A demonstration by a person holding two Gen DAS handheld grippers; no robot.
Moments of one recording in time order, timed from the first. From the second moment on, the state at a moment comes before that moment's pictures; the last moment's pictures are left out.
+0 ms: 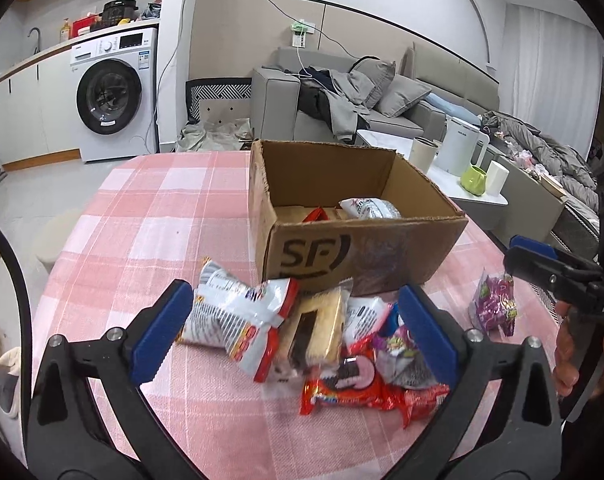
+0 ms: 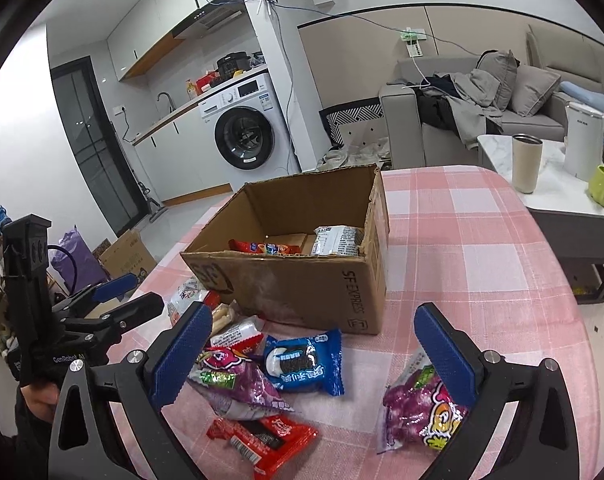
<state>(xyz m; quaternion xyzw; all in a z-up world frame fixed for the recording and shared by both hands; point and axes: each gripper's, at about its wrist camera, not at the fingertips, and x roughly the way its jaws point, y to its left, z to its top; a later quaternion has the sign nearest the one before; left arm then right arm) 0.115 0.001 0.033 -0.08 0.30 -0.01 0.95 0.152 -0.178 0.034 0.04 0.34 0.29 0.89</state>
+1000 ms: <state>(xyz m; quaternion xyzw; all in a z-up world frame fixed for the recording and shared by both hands) 0.098 -0.007 0.023 -0.05 0.32 -0.01 0.95 0.159 -0.202 0.011 -0.01 0.40 0.23 0.89</state>
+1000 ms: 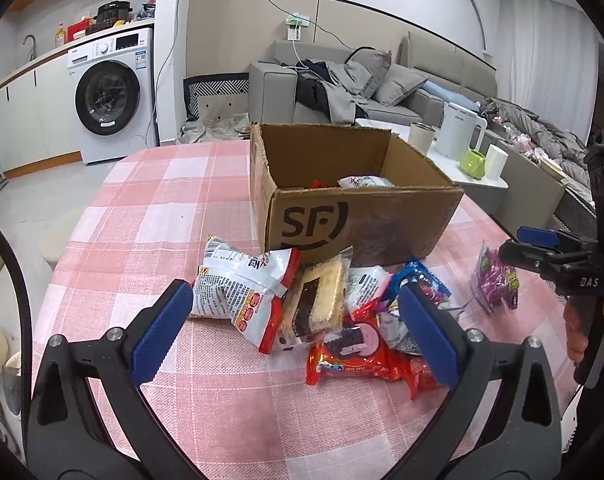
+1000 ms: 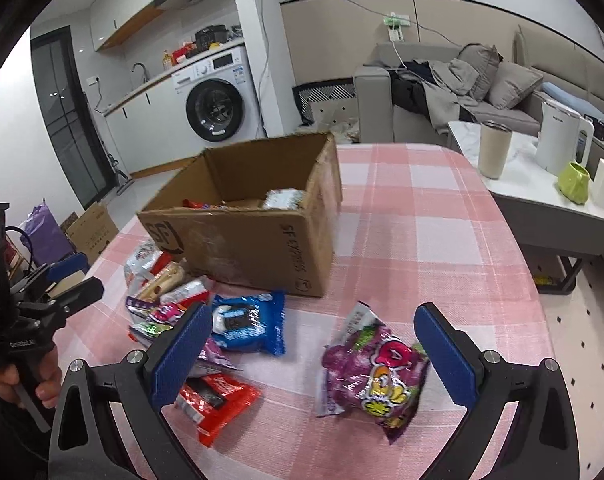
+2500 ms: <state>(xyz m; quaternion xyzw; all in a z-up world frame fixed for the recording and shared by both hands) 0.111 -0.042 -0.018 -0.05 0.38 -0.08 0.92 0.174 -0.186 -0.052 -0.05 0.48 0.24 0.84</state>
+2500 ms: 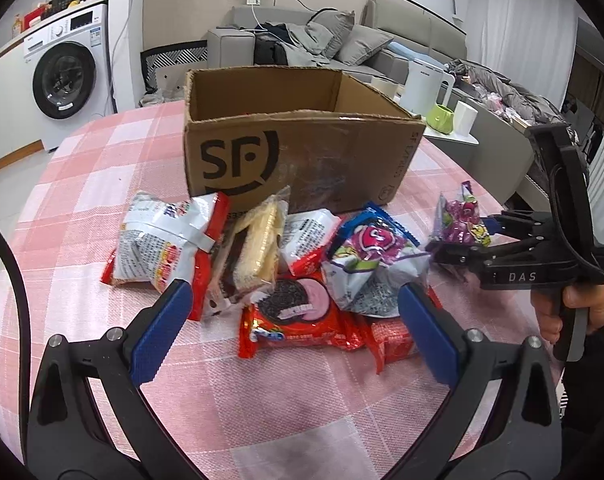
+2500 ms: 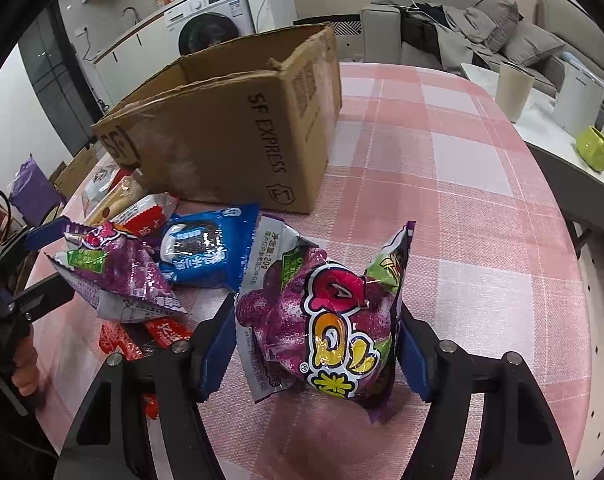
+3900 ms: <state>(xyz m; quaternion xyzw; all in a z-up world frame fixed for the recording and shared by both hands) 0.122 -0.078 -0.037 -0.08 0.38 -0.16 0.91 0.140 -0.151 -0.034 -0.09 0.42 0.32 0.84</state>
